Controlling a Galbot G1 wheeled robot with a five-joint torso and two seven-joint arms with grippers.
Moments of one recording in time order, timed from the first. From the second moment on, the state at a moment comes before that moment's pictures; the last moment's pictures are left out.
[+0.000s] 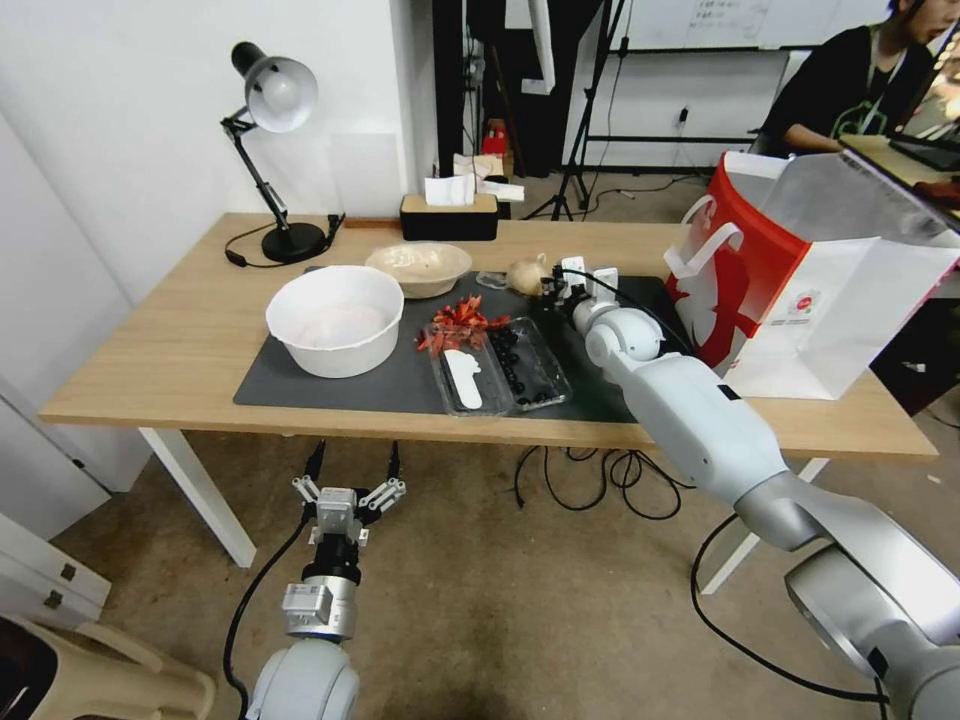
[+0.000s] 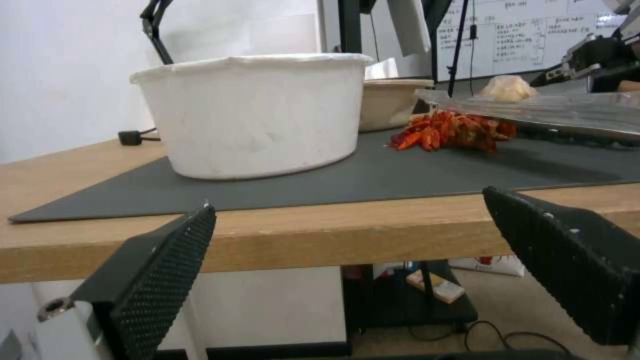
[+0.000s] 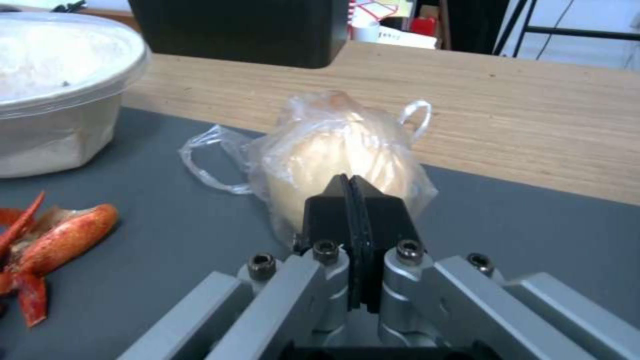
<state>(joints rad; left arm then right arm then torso) 1.55 -1.37 -0.35 -1.88 -0.05 -0.33 -0.22 -0.29 1.23 -0.19 1.08 0.72 -0.29 0.11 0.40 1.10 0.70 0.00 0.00</state>
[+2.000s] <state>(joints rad) 1.56 -1.36 -0.36 -1.88 -0.05 -0.34 -0.22 -0.21 1.33 -0.21 0.92 0.64 -0.32 0.13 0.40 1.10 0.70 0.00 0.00</state>
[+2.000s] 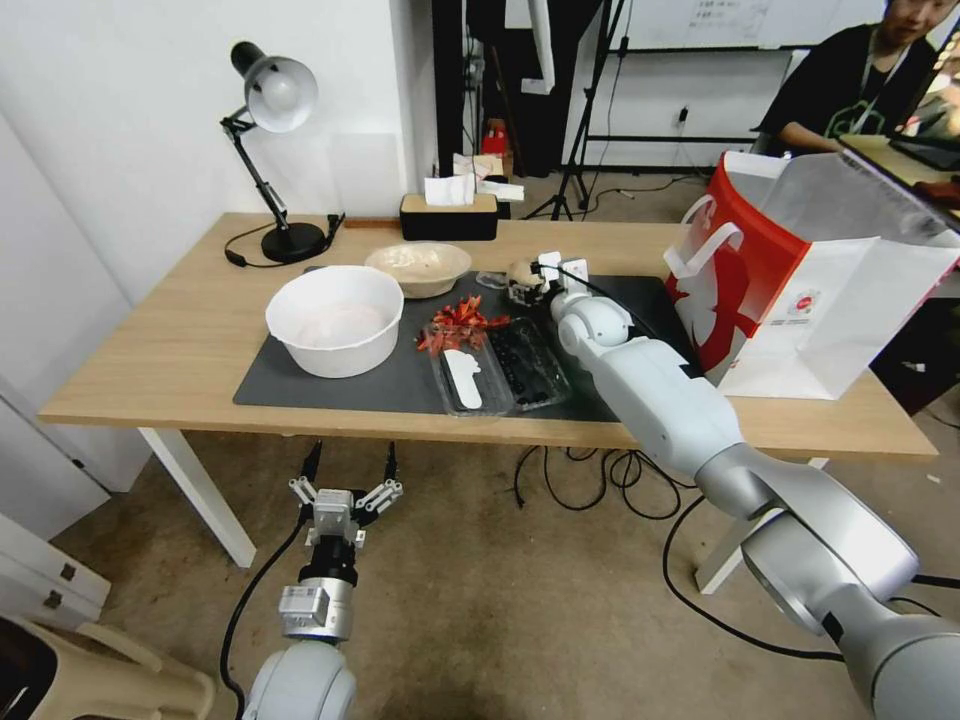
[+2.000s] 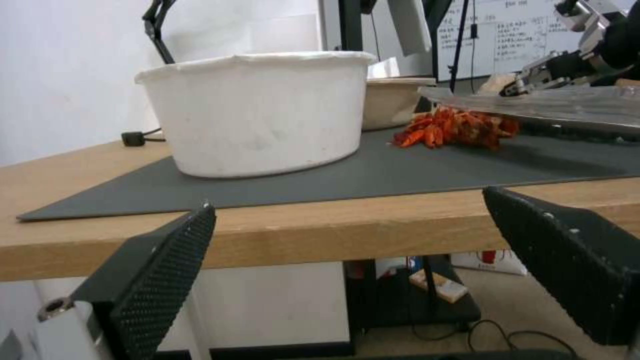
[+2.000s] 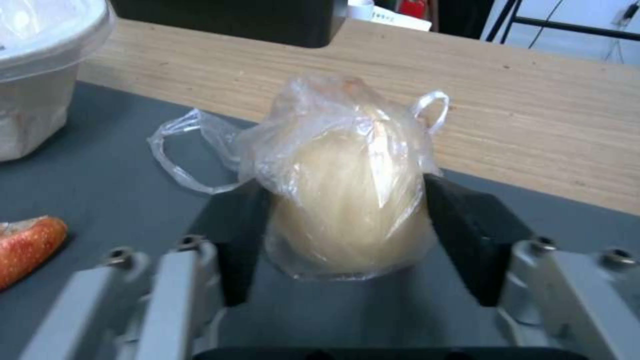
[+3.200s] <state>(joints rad) 1.56 -1.35 -0.36 -1.88 -0.06 -0.35 -0.22 -0.26 1.25 -0.15 1.14 0.67 -0.30 0.15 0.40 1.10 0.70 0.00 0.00</state>
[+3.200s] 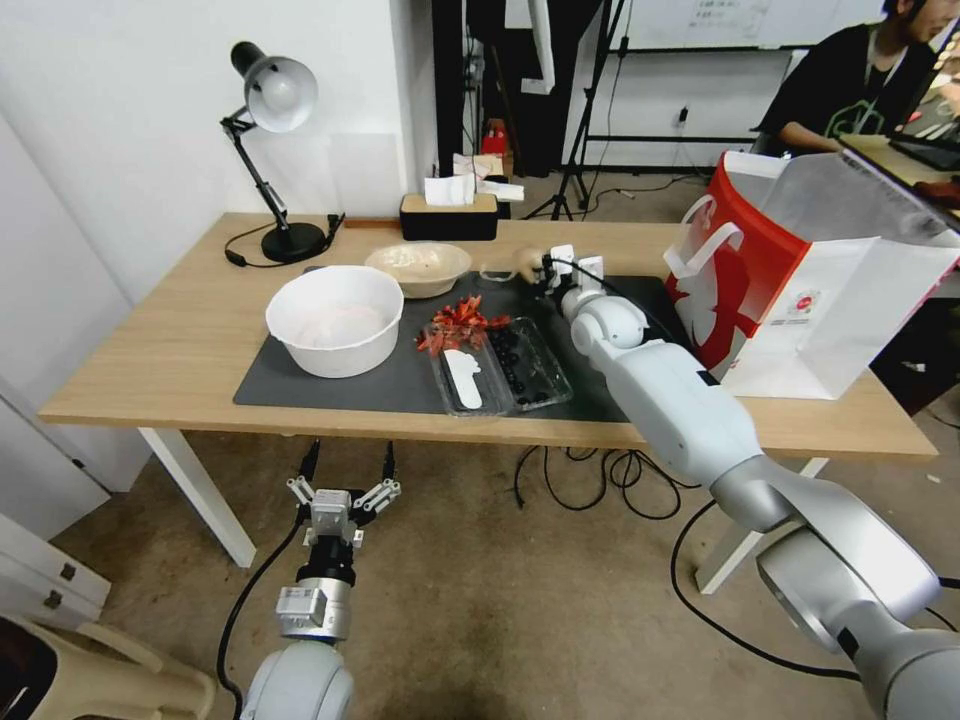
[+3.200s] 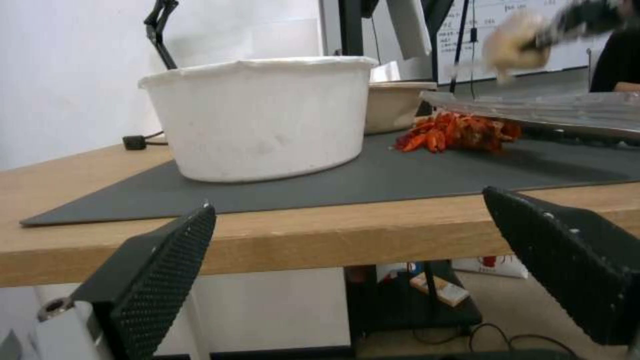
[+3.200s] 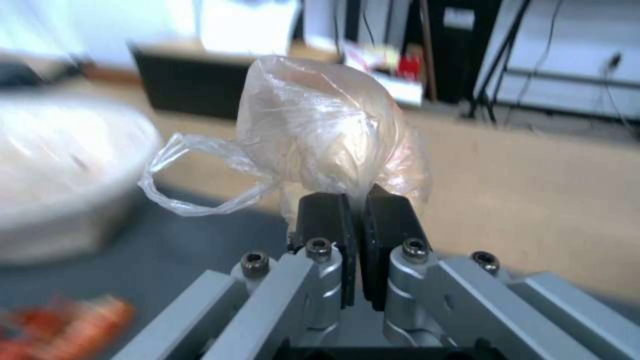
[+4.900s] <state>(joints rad) 1.58 -1.37 -0.35 -1.88 -0.03 -0.35 -0.22 -0.58 0.71 0.42 1.77 1.01 -0.53 0.47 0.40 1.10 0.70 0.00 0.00</state>
